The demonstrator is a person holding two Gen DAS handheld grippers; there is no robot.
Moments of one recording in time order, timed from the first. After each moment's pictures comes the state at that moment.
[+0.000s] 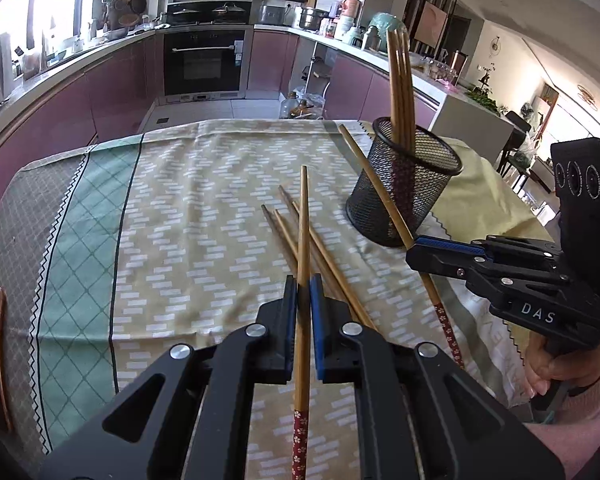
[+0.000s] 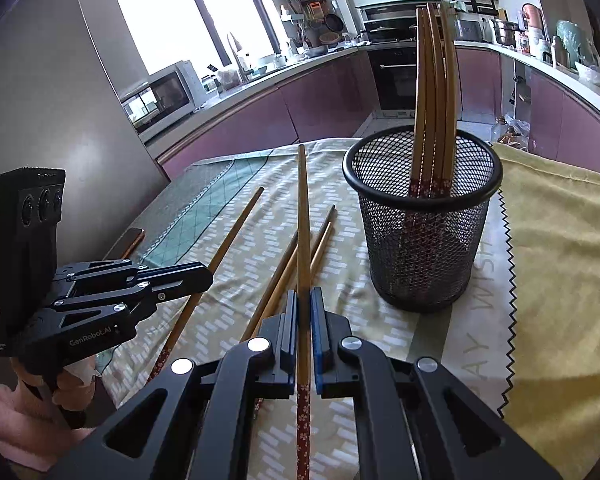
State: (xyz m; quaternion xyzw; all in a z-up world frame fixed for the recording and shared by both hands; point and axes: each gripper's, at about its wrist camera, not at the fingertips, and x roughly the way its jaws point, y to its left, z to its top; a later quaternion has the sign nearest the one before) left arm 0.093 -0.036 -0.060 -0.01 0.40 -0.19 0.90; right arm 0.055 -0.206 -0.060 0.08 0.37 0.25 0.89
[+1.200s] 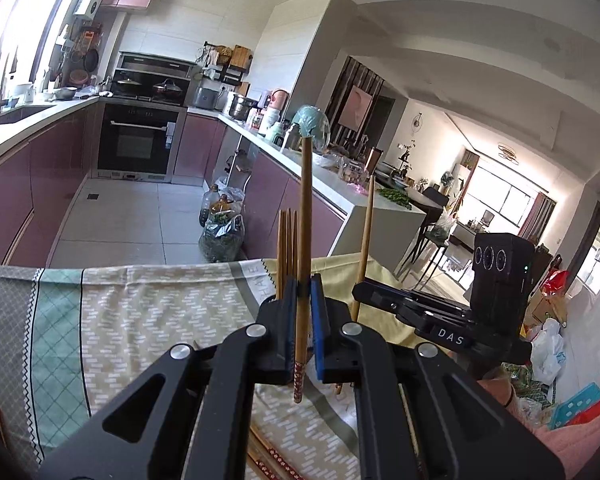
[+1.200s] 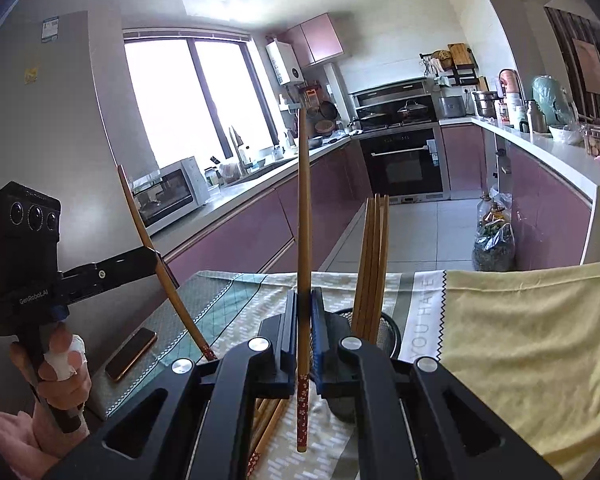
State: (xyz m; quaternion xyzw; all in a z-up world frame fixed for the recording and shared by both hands) left arm 0.096 -0.041 0.081 -0.09 0.24 -0.33 0.91; right arm 0.061 -0.272 0.031 0.12 0.22 0.23 0.94
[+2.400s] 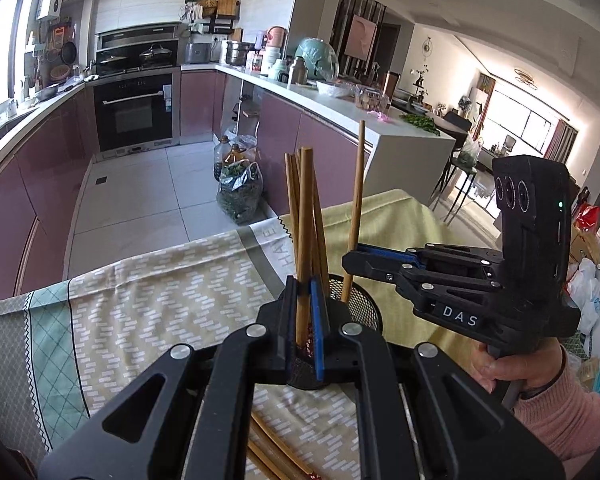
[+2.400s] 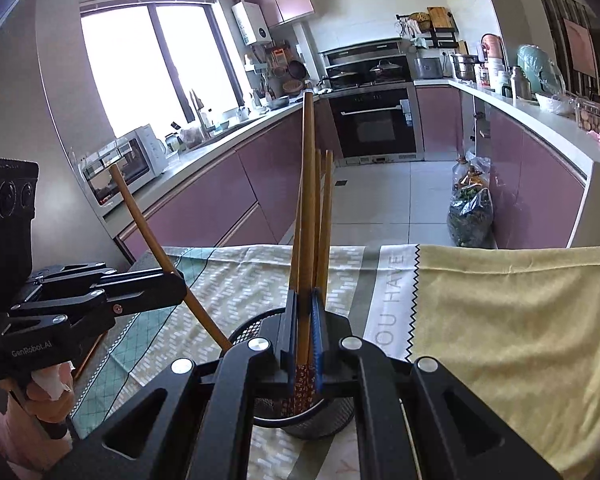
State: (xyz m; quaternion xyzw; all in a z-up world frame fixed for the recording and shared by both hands) left arm 0.181 -0.124 0.040 0.02 0.35 -0.31 0.89; right arm 0.130 -0.270 -0.005 0.10 0.31 0.19 0.93
